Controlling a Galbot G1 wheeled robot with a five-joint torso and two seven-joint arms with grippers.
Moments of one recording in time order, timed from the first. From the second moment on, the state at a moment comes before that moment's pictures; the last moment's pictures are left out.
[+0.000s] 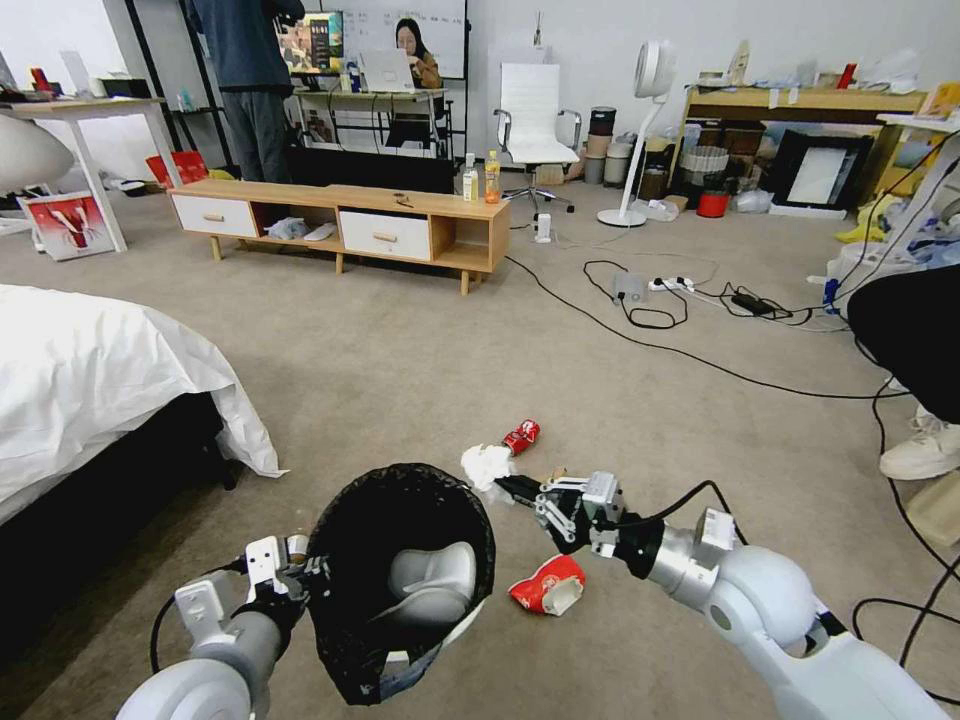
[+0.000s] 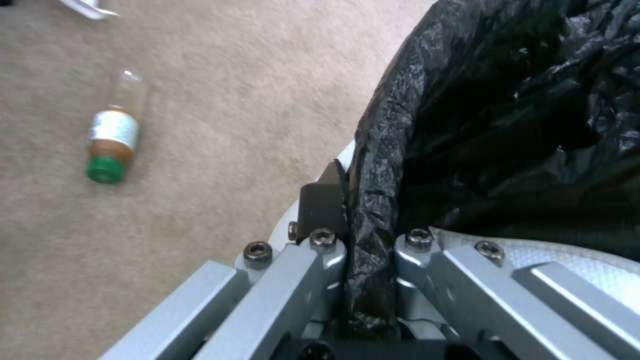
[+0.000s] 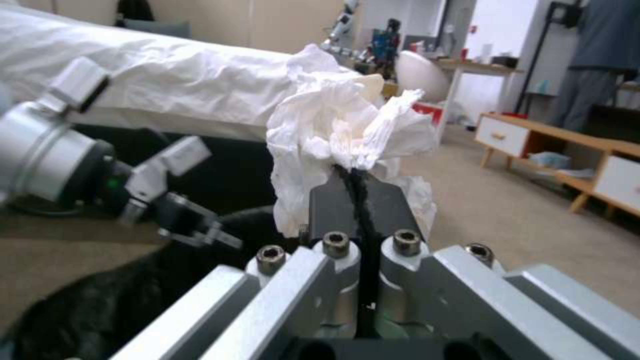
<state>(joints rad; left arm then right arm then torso) 1.42 -1.33 -0.57 -2.17 -0.77 0.69 -0.30 -1.02 0.93 0.17 1.93 0.57 0.02 -0.66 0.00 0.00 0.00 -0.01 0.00</state>
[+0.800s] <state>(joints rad) 1.36 -1.32 -0.46 -2.12 -0.74 0.68 -0.30 -1.04 0.94 0.11 1.93 0.55 -0.12 -0.62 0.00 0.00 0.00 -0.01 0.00</state>
